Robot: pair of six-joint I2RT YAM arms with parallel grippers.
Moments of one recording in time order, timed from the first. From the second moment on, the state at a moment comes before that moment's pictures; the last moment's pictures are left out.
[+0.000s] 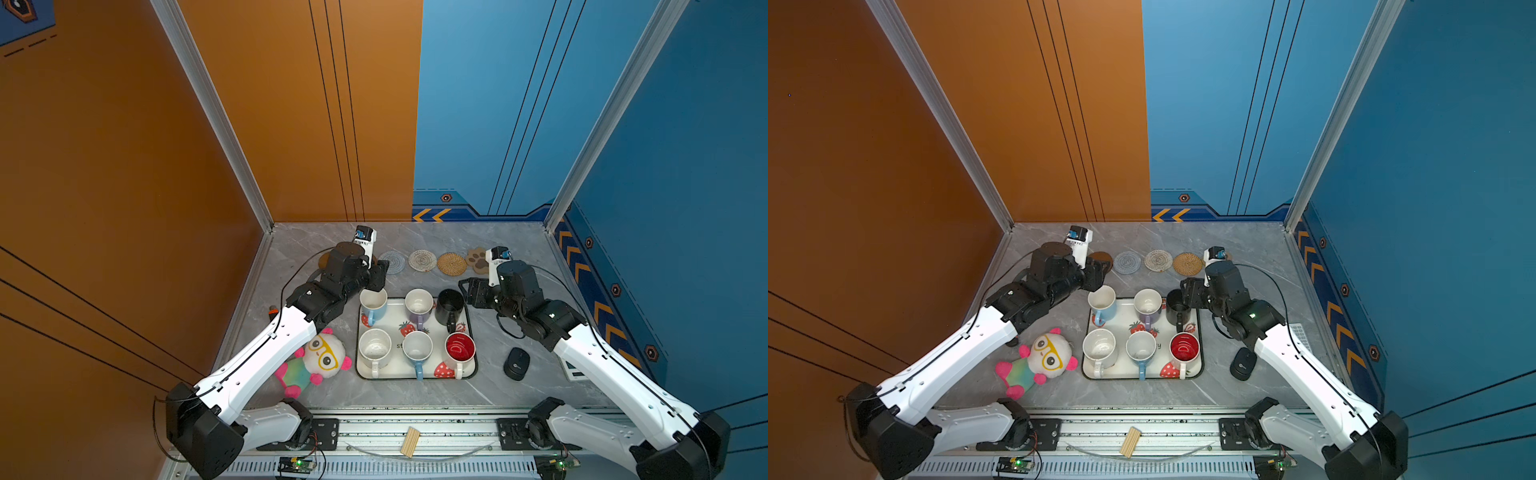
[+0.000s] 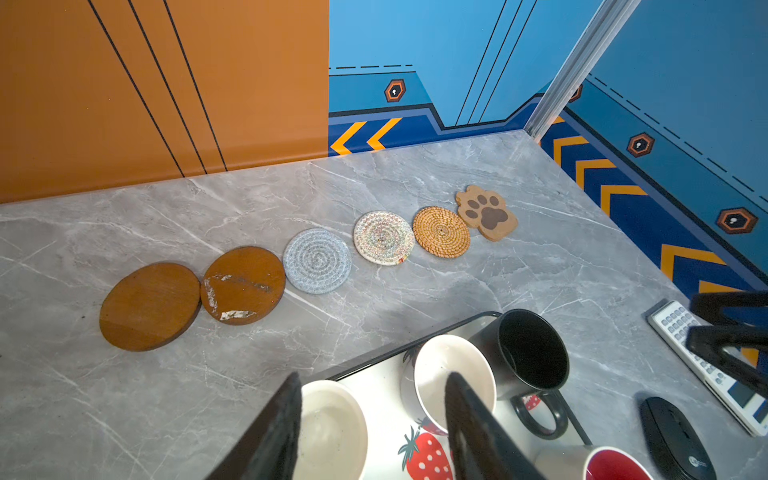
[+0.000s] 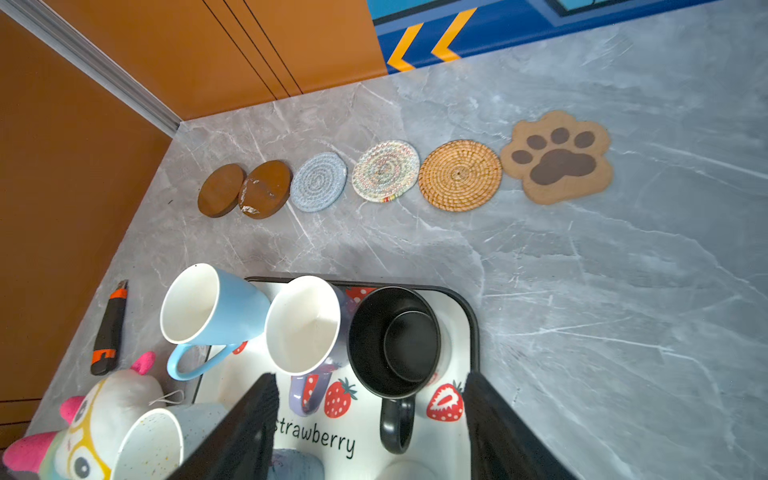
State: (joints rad) left arm -0.58 1.22 1.14 -0.40 -0.12 -0.25; right arm 0.53 1.03 0.94 -0.52 0.12 0.49
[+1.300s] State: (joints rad) left arm -0.62 1.03 0.89 -0.20 -0.28 -0.34; right arm 0.69 0.96 0.73 -0.44 0.26 0.42
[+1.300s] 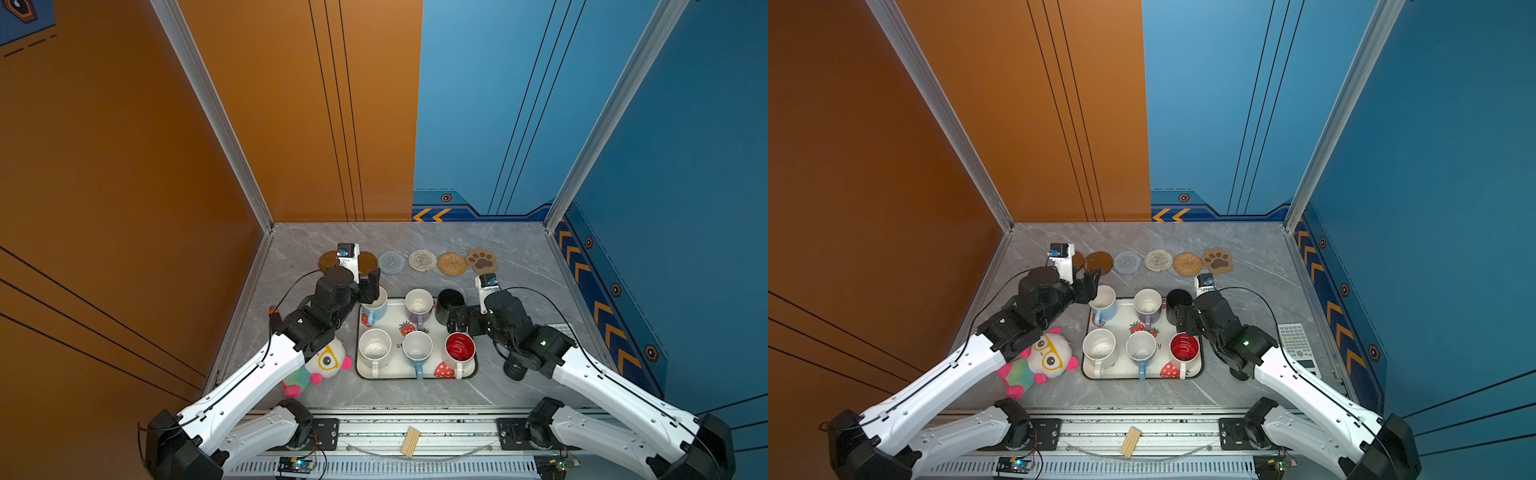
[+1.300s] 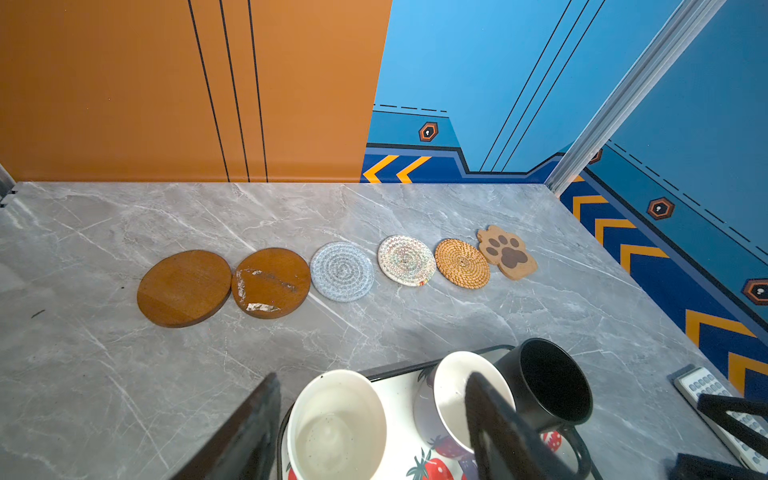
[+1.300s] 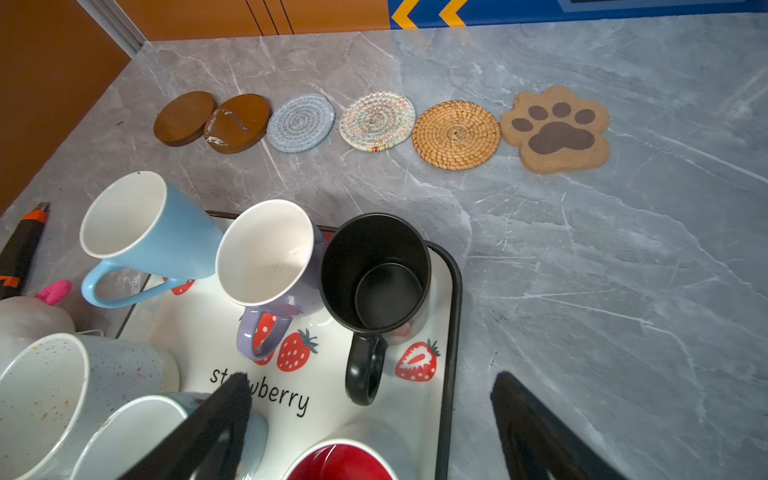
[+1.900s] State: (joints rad) left arm -0.62 1.06 0.89 -0.20 -0.28 -0.34; right arm 0.69 1.07 0.75 -0.52 0.28 0.45
